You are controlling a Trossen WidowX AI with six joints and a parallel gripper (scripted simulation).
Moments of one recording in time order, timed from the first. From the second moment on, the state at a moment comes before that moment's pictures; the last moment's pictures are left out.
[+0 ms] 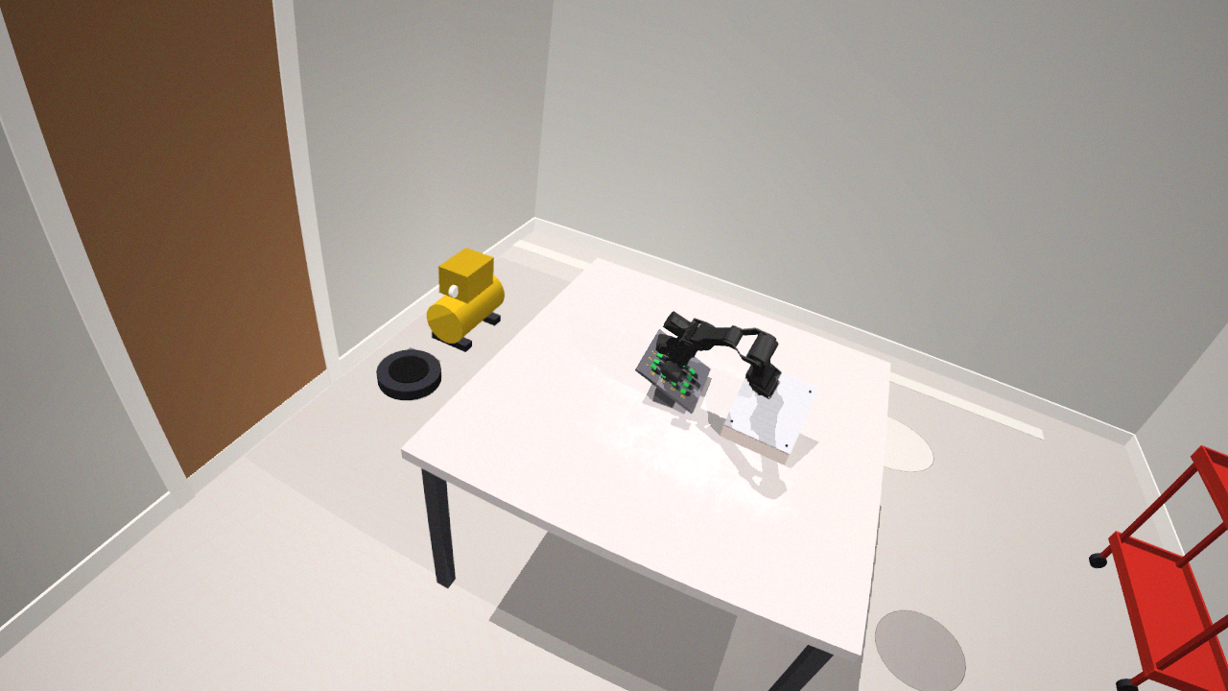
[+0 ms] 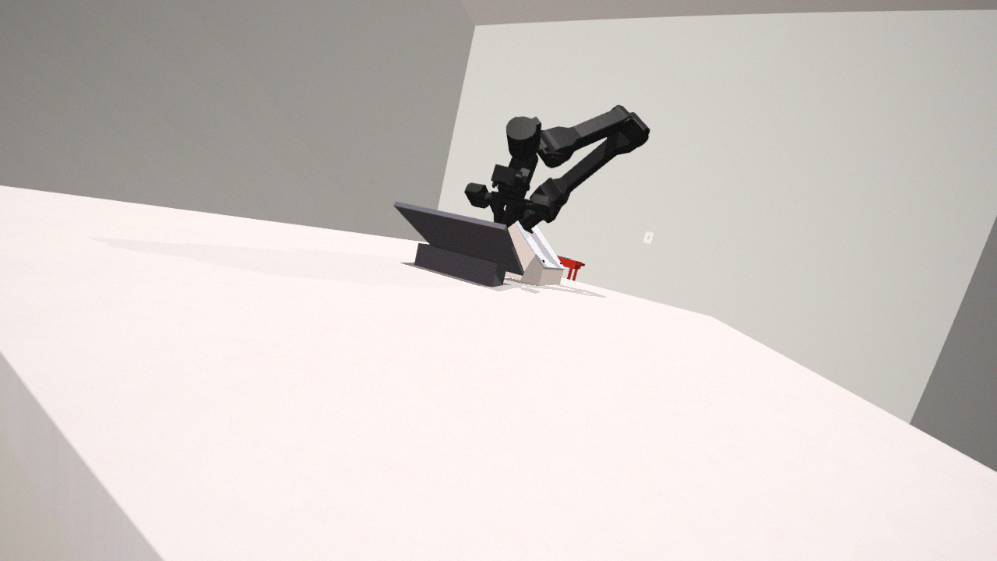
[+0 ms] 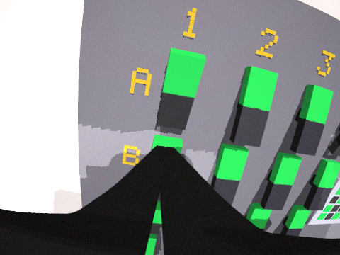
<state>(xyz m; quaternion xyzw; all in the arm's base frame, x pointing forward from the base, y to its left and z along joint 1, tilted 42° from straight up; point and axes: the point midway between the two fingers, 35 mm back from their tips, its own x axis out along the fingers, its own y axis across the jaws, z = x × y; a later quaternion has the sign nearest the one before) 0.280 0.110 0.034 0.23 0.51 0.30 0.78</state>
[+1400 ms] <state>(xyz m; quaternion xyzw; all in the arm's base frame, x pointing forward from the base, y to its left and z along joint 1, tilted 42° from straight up) 0.263 0.071 0.018 0.23 0.49 0.29 0.79</state>
